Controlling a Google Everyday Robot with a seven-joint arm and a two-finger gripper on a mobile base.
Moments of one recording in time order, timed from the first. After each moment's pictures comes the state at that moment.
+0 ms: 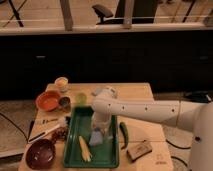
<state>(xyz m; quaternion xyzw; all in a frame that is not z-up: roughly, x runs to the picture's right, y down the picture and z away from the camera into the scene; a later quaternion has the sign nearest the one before) -0.033 0.228 0.772 -0.27 -0.26 -0.48 0.79</state>
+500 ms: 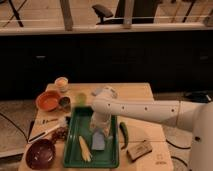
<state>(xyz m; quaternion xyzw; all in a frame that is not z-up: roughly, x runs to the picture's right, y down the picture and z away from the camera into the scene) -0.034 0.228 0.772 -0.27 -0.27 -0.49 0.79</state>
